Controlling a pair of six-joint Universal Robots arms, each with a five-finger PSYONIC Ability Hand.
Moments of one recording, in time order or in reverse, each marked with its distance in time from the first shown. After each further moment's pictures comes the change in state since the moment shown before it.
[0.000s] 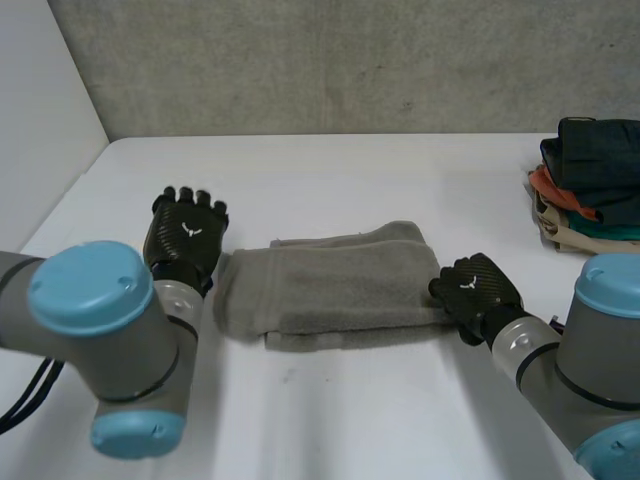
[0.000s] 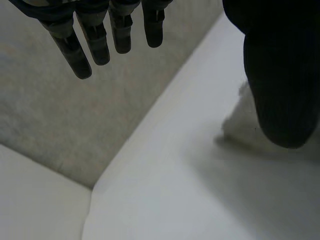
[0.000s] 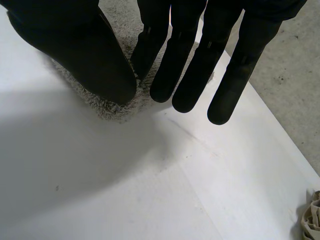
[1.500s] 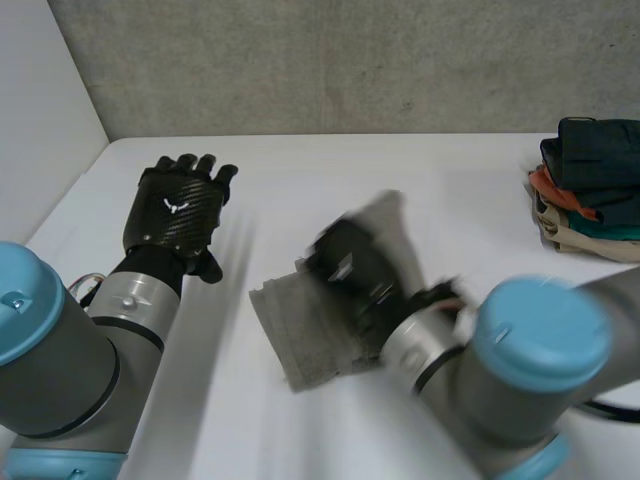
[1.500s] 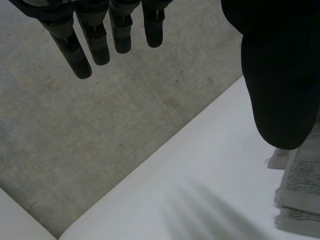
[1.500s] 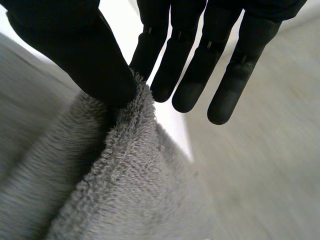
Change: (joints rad) left arm 0.046 0.233 -0.123 -0.009 0.193 -0.235; right arm 0.378 0.017 -0.146 -0.175 -0.029 -0.235; left_hand 0.000 -0.001 0.000 -0.001 0.000; right_hand 0.041 0.006 0.001 0.004 -0.018
